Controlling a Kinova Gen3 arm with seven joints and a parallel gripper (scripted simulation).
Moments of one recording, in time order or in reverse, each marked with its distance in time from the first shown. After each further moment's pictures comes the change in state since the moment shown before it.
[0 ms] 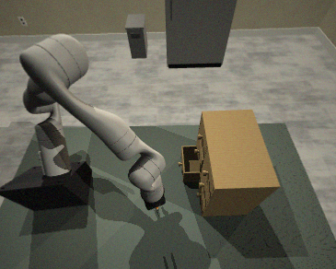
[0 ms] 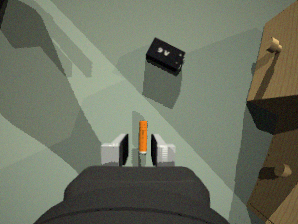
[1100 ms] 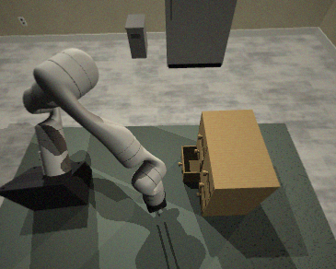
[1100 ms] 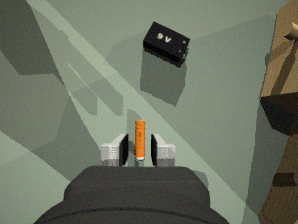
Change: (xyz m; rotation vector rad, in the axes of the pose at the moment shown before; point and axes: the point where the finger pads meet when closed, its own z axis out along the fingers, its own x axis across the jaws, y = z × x) arm 0.003 0.002 0.039 -0.004 0.006 0.004
